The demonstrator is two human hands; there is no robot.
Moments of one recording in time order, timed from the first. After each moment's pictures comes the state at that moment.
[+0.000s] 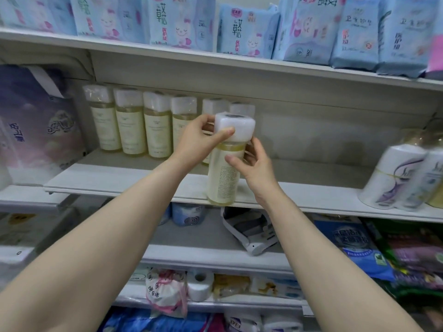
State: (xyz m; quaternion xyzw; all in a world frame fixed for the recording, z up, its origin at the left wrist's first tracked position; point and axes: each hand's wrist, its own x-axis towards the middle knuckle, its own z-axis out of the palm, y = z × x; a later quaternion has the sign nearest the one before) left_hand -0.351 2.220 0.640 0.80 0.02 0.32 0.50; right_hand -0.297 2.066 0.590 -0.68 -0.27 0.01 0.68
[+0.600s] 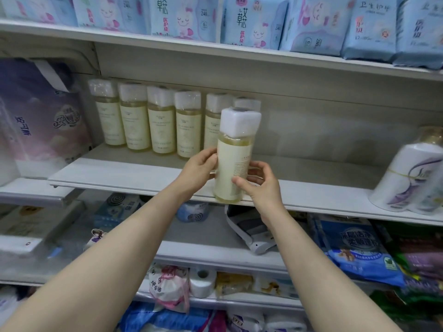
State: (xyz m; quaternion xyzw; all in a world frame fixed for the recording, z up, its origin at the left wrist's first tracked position) left_hand -0.351 2.219 0.570 0.75 0.04 0.18 0.64; right_hand -0.288 2.052 0.534 -0.71 -0.19 0.00 0.68
